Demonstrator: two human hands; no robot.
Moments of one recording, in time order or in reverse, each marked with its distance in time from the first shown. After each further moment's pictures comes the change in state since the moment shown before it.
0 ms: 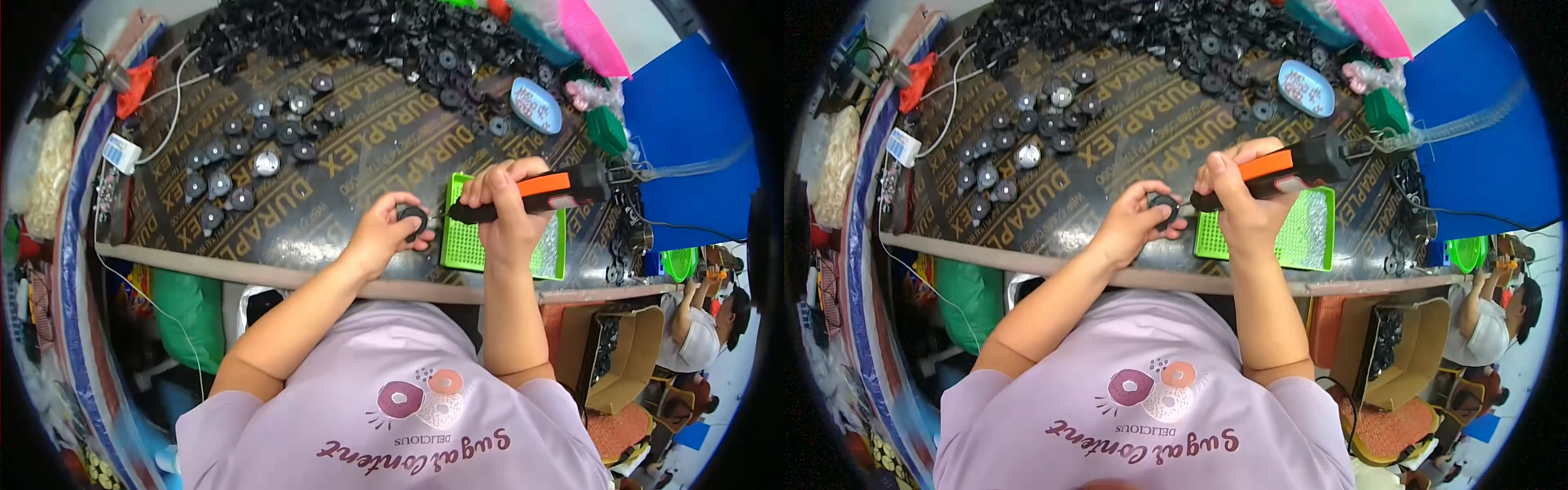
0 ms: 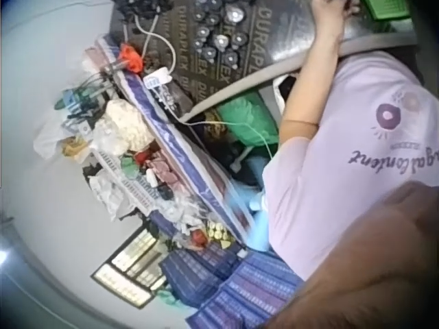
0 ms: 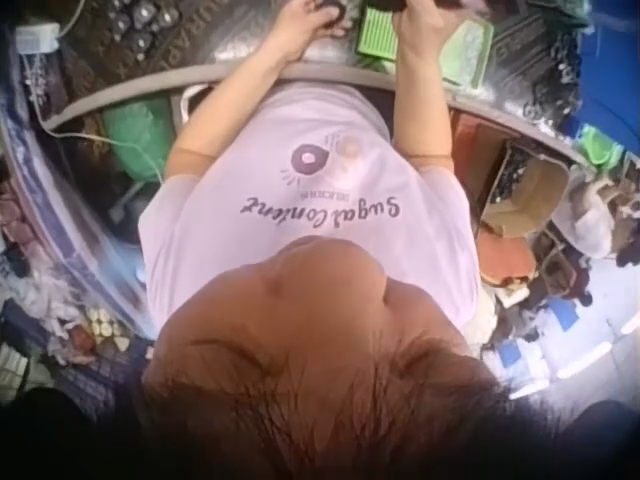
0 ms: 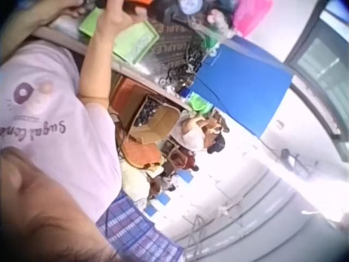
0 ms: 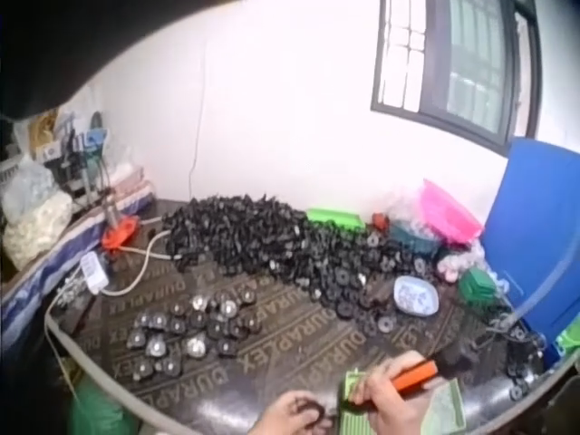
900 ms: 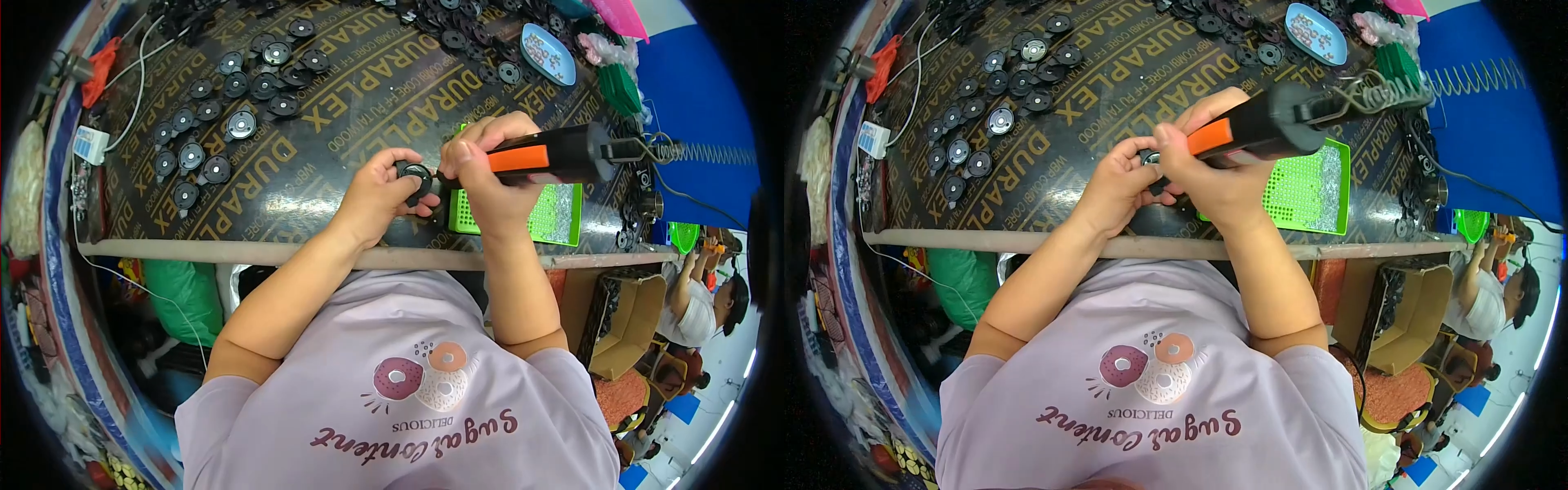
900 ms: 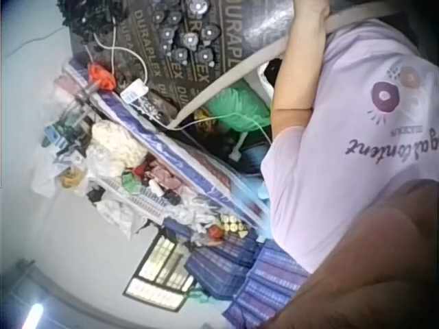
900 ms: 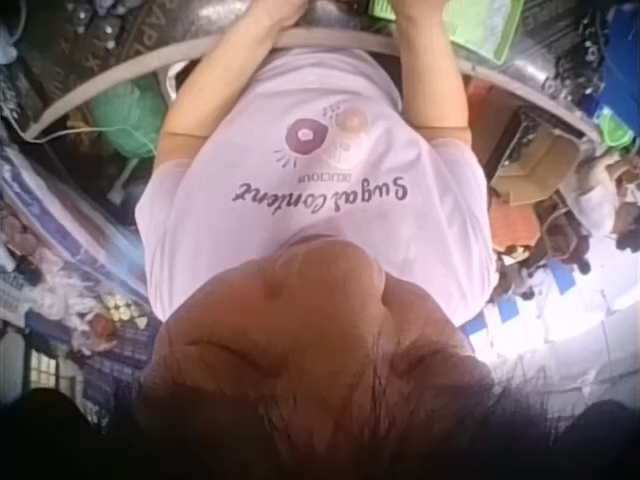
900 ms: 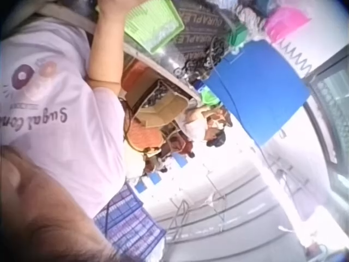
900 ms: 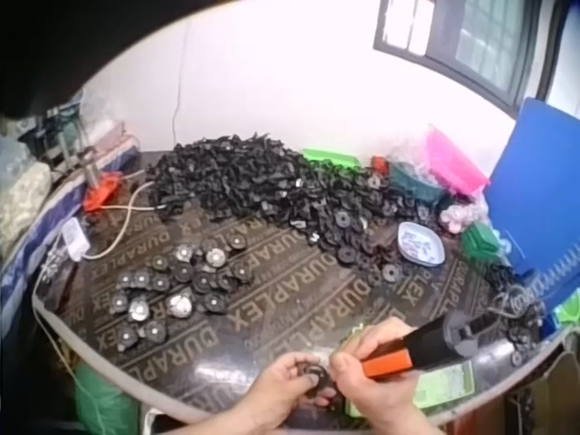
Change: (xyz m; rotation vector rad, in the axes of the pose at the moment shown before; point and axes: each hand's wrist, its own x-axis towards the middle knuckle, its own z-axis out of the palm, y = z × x) left_hand -0.002 0.000 -0.005 -0.051 -0.023 -0.071; right_hand -0.018 0.030 0.003 -0.260 -0.128 -0.015
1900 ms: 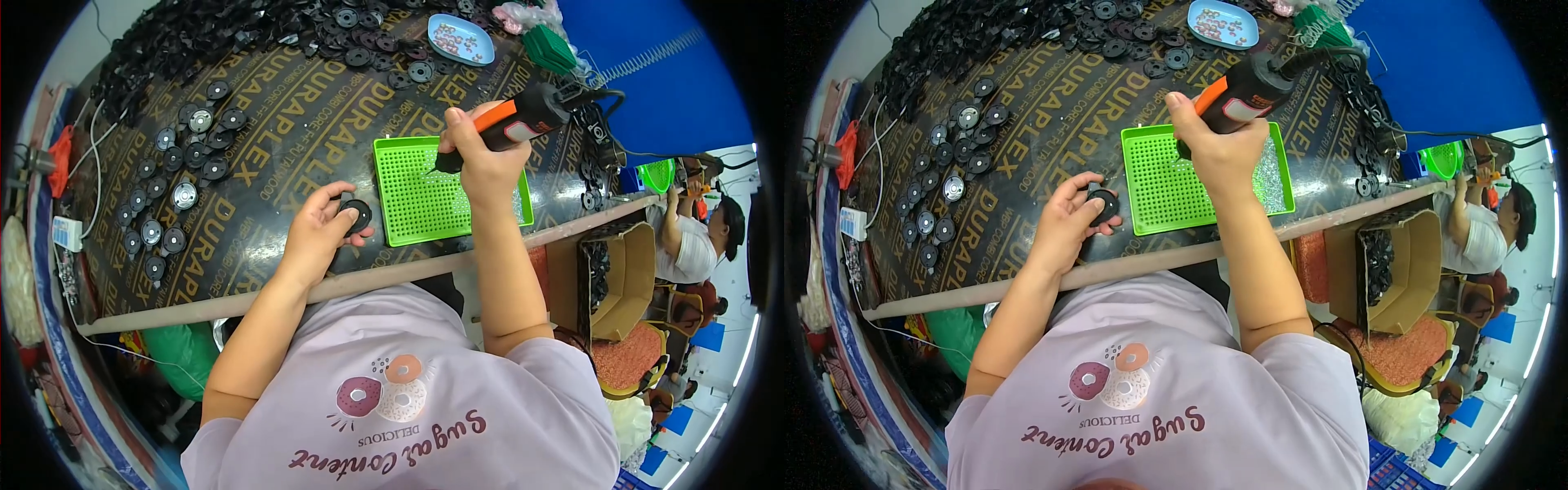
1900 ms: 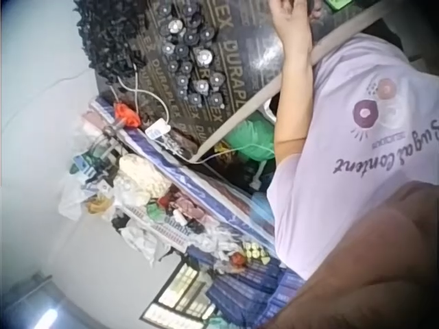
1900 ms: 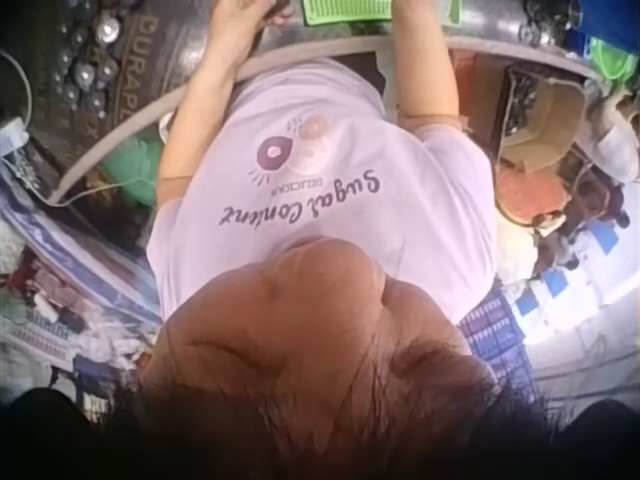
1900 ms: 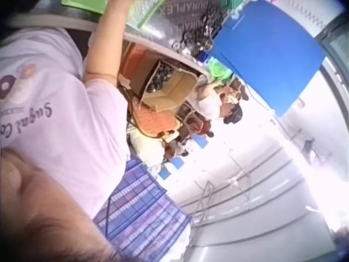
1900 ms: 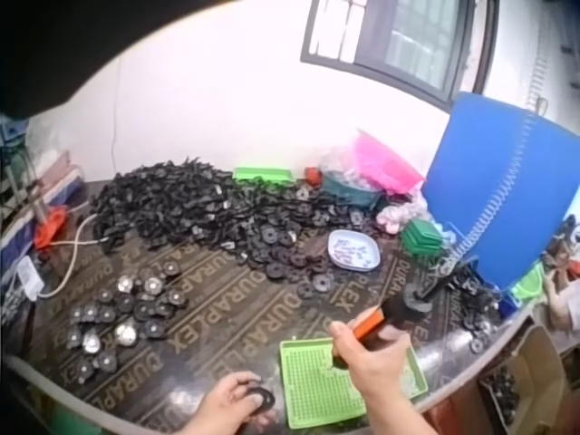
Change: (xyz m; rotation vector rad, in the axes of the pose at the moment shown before) left_hand -0.006 0.004 0.019 0.307 0.052 -0.026; right_hand 0.020 -0.020 -0.077 -0.342 0.359 0.010
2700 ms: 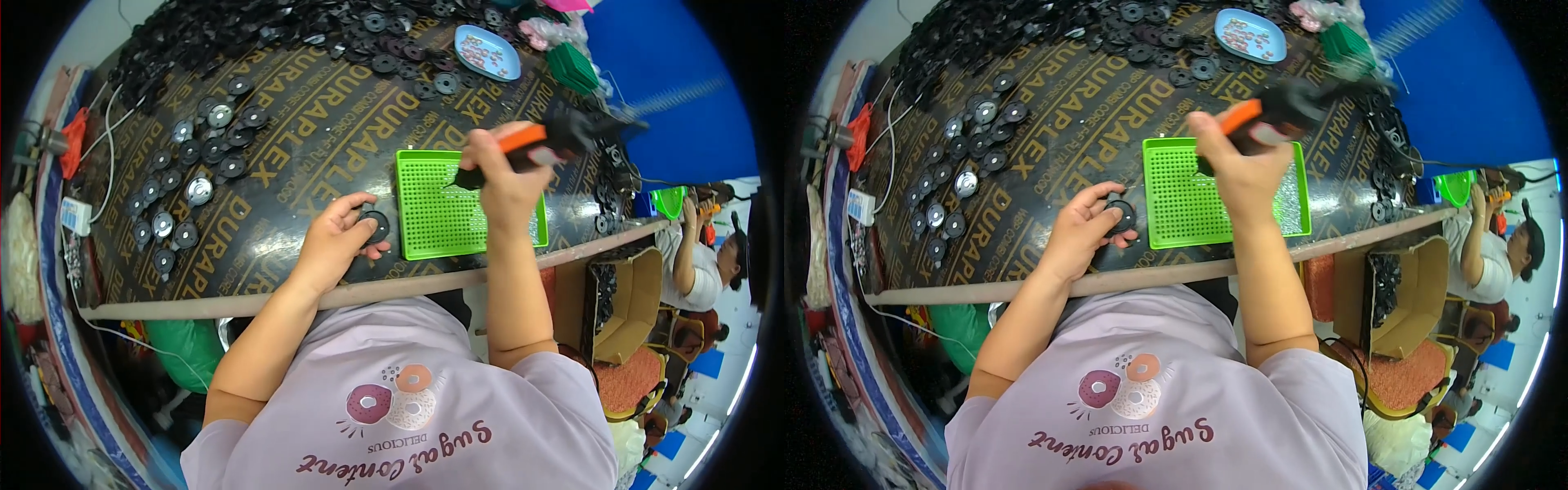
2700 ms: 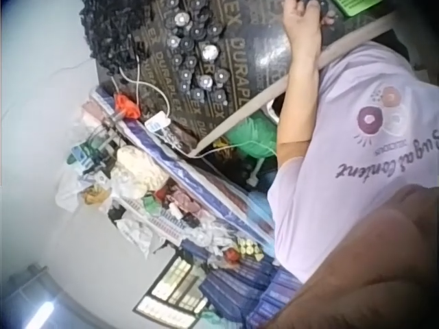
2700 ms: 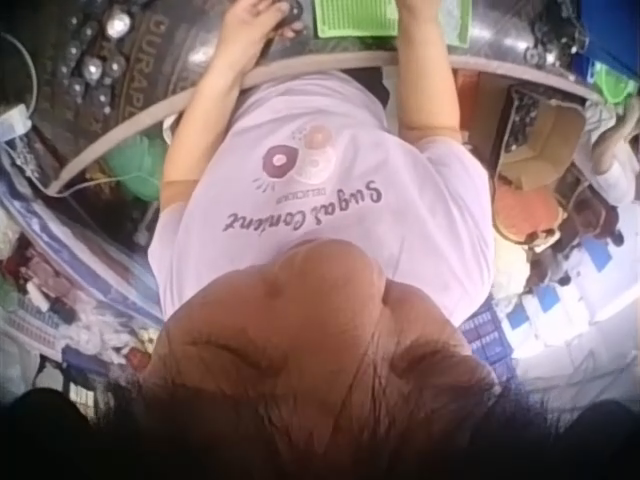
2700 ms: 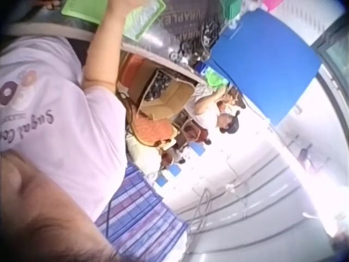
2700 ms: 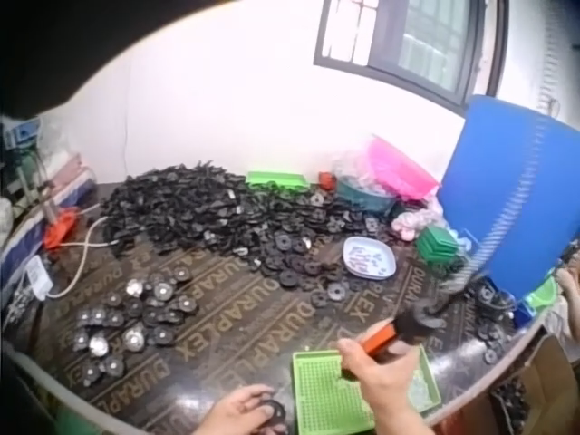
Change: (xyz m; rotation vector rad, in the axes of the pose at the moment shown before) left_hand -0.001 -0.002 -0.006 -0.038 -0.036 -0.035; right_hand -0.003 0.001 0.004 0.116 0.004 0.067
